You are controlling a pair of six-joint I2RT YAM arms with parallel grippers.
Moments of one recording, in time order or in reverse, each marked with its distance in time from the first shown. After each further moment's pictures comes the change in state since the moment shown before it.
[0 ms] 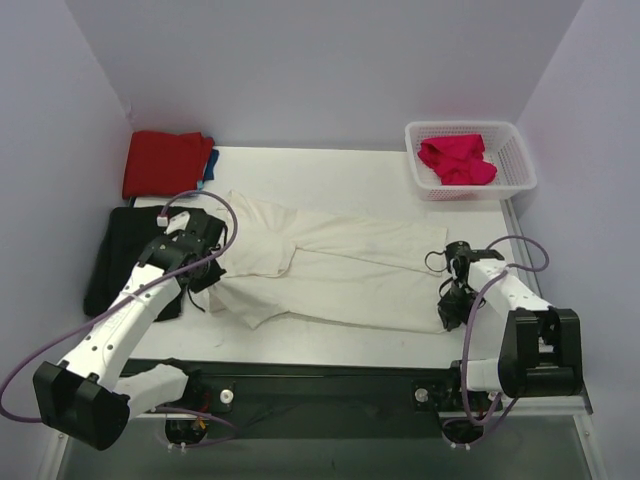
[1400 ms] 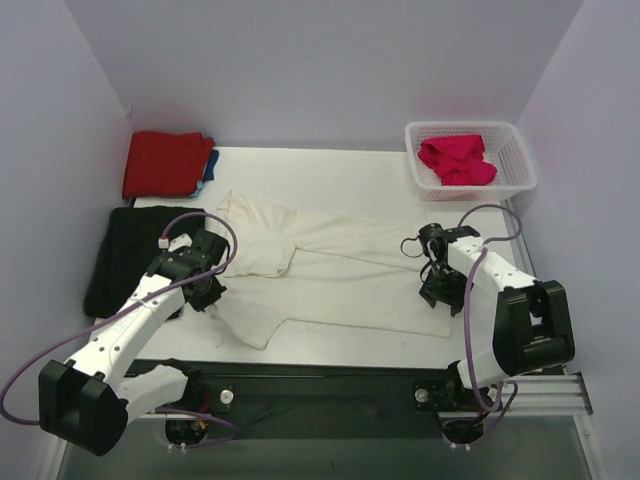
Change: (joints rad) left arm 0.000 -0.029 -0.156 0.027 0.012 -0.083; right arm 0.203 0.137 0.229 -0.094 0.139 -0.023
